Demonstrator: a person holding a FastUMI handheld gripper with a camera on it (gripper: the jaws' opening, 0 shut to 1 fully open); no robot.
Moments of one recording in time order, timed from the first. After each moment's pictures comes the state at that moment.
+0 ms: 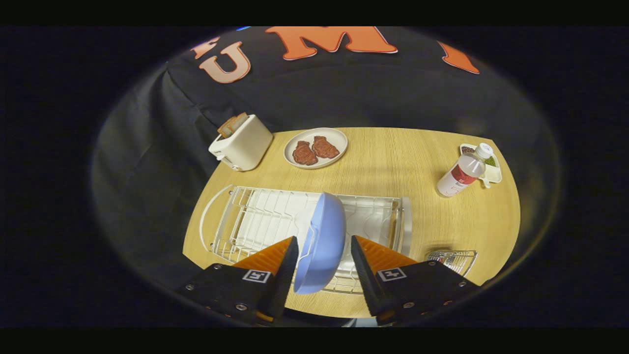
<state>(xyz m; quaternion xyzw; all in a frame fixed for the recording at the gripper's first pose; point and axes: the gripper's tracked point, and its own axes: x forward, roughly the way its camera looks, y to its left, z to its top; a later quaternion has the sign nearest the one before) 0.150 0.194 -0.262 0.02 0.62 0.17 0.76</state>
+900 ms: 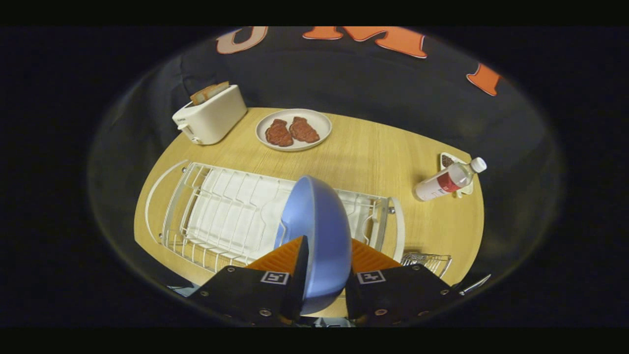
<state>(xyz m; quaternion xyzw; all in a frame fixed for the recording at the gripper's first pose) 0.165 0.182 -0.284 -0.11 0.62 0.09 0.77</state>
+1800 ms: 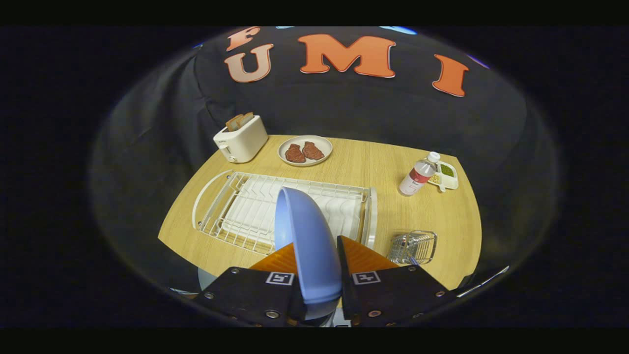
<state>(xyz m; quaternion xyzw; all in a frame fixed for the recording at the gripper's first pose) 0.074 0.154 -0.186 -0.04 0.56 0.15 0.82</state>
